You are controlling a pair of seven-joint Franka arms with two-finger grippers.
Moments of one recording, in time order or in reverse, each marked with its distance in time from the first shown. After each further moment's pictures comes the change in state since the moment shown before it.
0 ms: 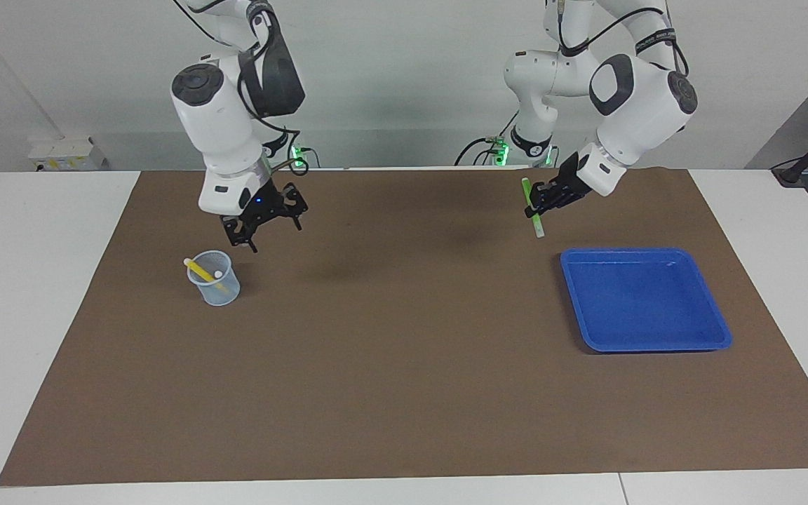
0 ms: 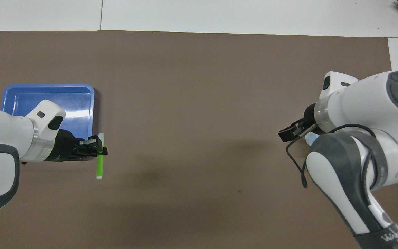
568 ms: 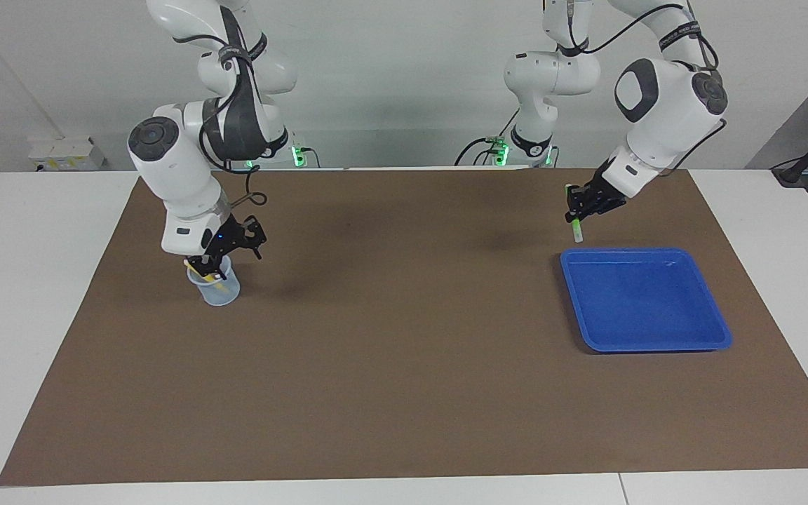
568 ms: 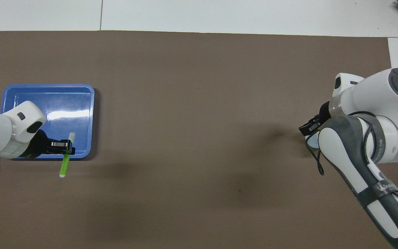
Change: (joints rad) left arm 0.106 0.050 0.001 0.001 0.196 0.016 0.224; right arm -0.099 0.119 -0.002 -0.029 -0.048 0.078 -0.100
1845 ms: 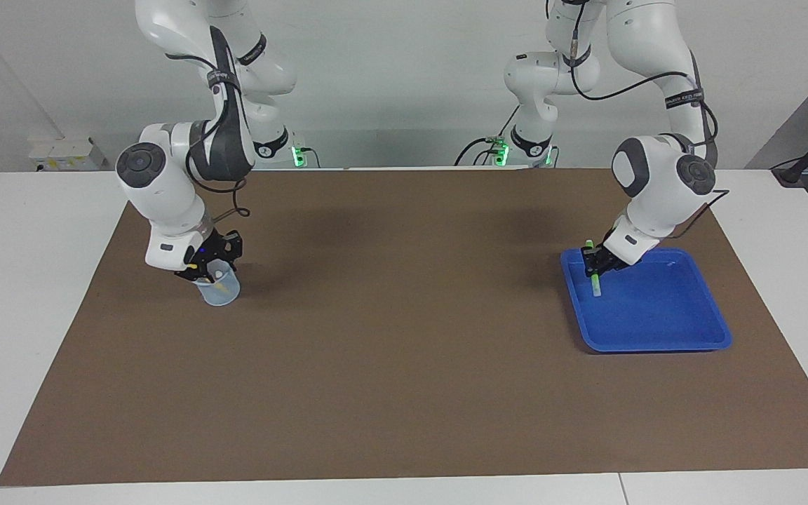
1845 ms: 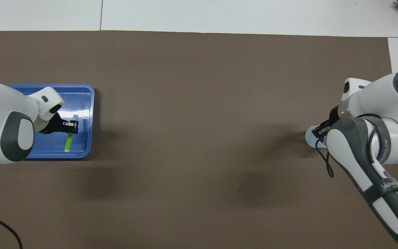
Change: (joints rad) left arm 0.041 0.322 0.001 0.101 0.083 0.255 0.088; right arm -0.047 -0.001 0.001 -0.030 -0.065 -0.002 0.000
